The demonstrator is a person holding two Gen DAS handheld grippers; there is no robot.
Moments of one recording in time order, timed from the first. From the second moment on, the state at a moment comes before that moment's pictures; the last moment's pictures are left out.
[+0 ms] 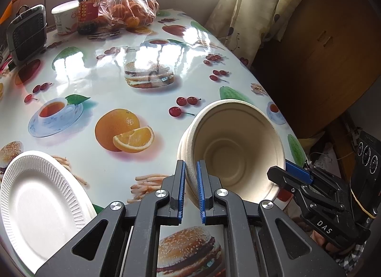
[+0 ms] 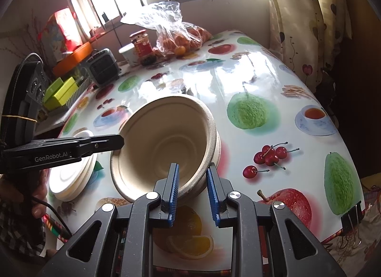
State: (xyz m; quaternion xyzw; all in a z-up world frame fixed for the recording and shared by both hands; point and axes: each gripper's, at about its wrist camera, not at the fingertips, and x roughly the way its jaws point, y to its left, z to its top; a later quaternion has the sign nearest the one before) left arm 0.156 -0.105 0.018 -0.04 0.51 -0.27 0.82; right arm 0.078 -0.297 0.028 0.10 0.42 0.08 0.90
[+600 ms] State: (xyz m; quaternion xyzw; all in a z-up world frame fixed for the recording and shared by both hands) left arm 0.156 -0.106 0.017 -0.04 0.51 -0.27 0.82; right arm 0.080 -0.300 0.023 0.10 0.42 0.08 0.90
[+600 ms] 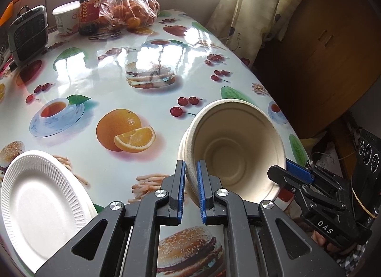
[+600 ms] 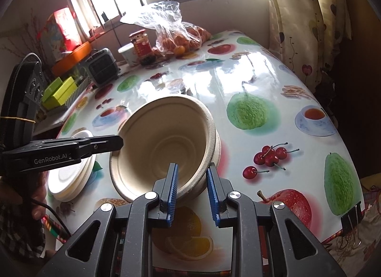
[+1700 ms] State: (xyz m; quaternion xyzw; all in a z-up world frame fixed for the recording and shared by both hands) left arm 0.151 -0.105 0.020 -0.02 0.49 -0.24 0.84; right arm 0.080 -0.302 0.031 0.10 0.42 0.07 0.90
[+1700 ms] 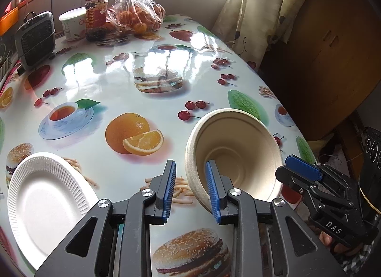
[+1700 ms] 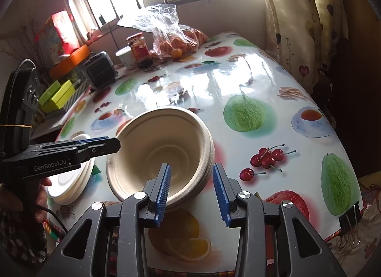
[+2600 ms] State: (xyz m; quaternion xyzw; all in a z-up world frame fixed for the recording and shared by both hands) left arm 0.146 -0.096 0.013 -0.07 0.48 -0.25 0.83; right arm 0.092 -0.319 0.024 0.13 0.42 0.08 0.89
